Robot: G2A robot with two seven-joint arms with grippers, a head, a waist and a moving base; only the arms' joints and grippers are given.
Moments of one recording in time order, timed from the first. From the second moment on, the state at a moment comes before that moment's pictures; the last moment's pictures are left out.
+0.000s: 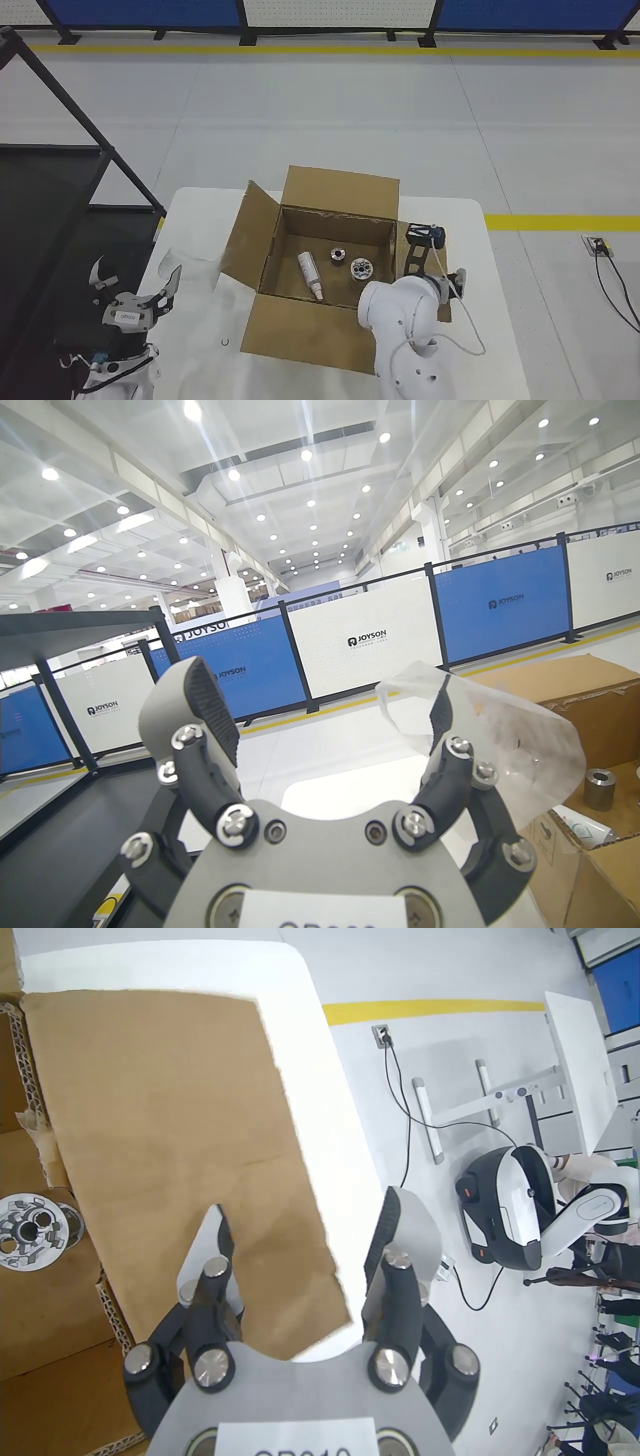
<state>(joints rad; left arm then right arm) 1.48 -1.26 -1.74 -1.72 1.52 -0.10 0.73 -1.00 -1.88 1.35 -1.63 -2.50 0.44 1.38</state>
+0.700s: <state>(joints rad) 1.49 -1.25 -1.74 -1.73 1.51 -0.09 0.71 -0.88 -1.87 1.51 -1.40 -2.24 0.48 1.27</state>
